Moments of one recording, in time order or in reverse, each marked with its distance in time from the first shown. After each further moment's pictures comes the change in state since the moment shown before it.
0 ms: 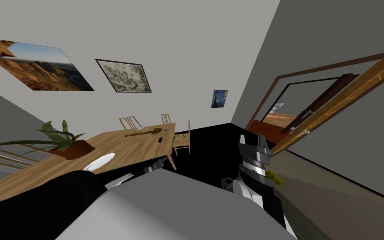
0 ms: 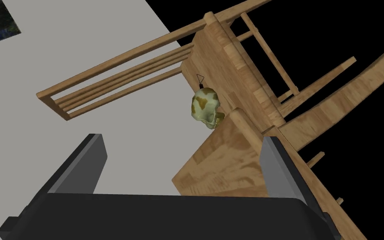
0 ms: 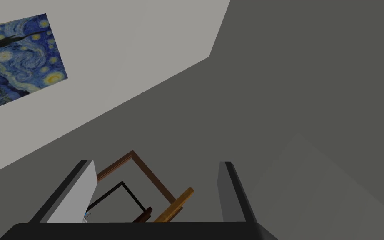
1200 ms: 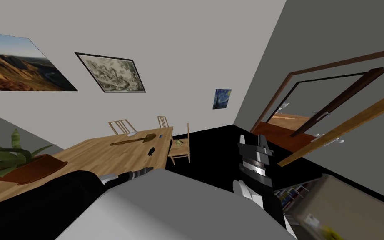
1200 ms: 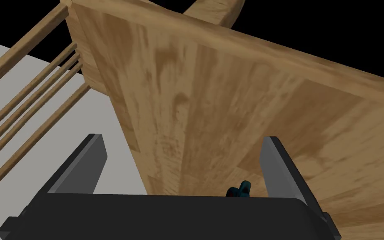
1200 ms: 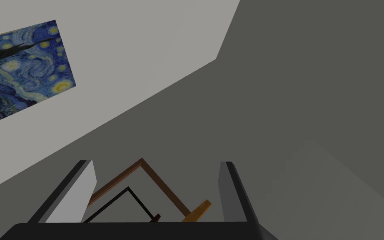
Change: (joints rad) left arm 0.023 0.304 -0.117 0.130 -0.013 0.142 -0.120; right arm 0.000 0.000 0.000 0.000 0.000 0.000 0.000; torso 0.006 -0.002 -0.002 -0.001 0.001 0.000
